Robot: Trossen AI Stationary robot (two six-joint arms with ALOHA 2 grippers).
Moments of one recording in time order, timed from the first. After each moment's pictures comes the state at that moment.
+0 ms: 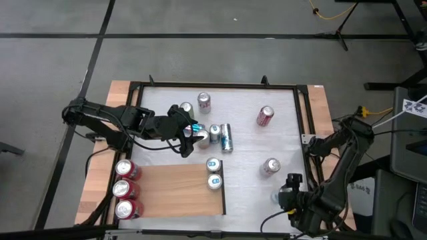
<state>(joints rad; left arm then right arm) -0.24 1.37 1.49 -0.78 -0.49 -0.50 1.05 1.60 1.35 -1.21 0.26 1.02</state>
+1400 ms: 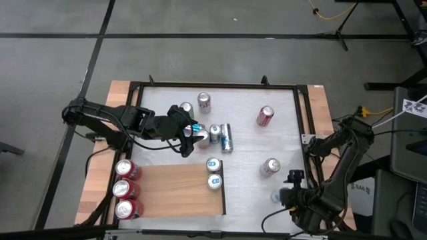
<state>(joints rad) -0.24 1.37 1.49 -0.78 -0.49 -0.52 1.05 1.60 1.35 -1.32 0.29 1.00</state>
